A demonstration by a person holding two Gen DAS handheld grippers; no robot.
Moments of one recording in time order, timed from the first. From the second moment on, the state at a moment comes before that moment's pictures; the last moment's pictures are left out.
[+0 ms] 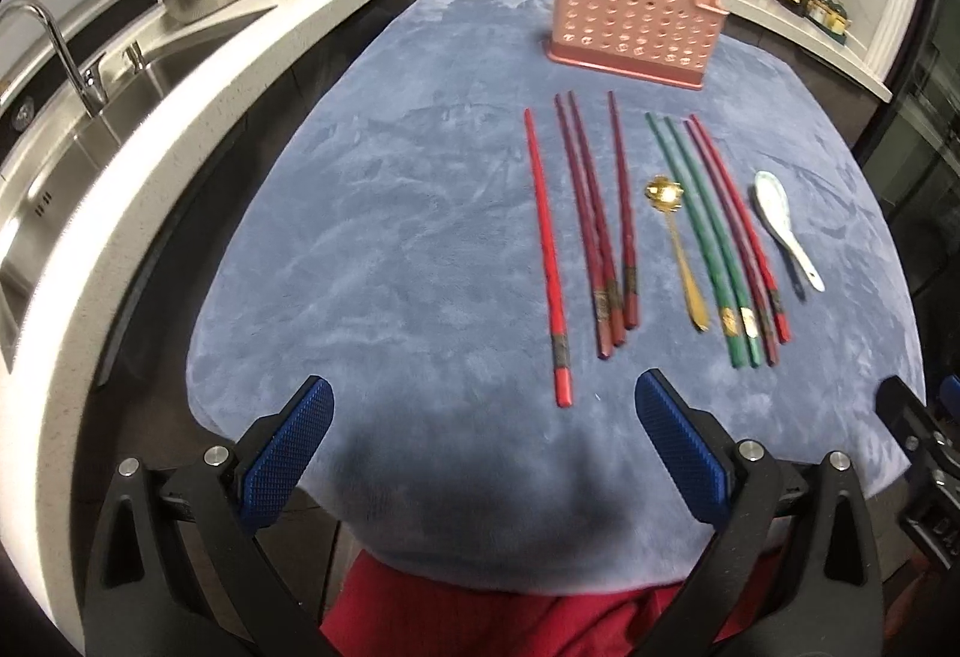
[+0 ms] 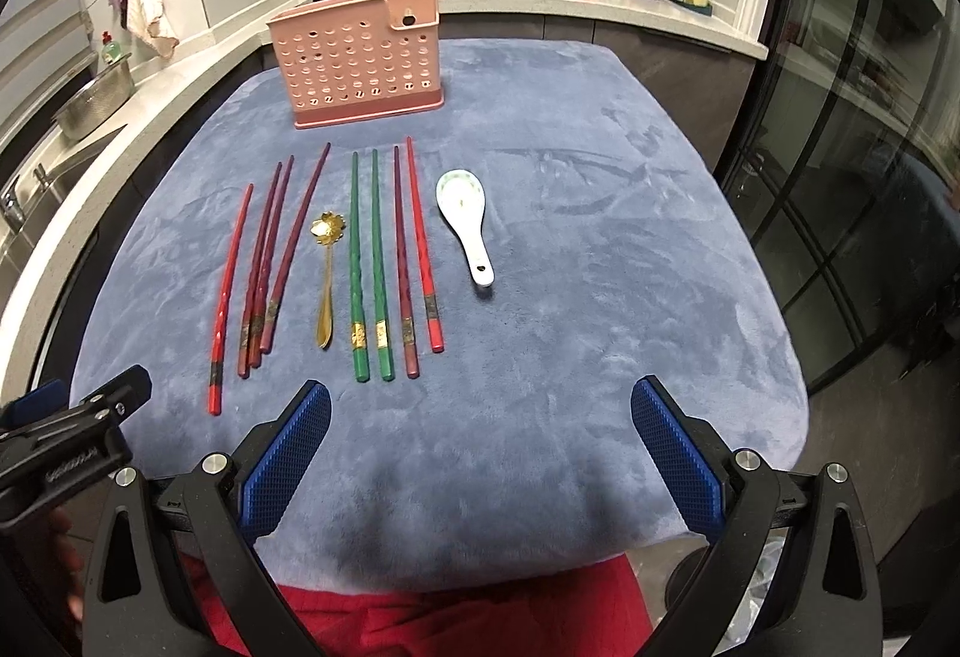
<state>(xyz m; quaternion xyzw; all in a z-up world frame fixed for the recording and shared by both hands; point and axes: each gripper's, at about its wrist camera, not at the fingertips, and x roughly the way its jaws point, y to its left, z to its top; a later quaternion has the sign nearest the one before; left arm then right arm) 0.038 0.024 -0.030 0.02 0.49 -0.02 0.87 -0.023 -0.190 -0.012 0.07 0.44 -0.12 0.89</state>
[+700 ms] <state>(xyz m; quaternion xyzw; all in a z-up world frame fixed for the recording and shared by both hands) 0.075 0.010 -0.093 0.02 0.54 -0.06 0.84 0.046 -0.221 -0.049 0.10 0.46 -0.10 0.87</state>
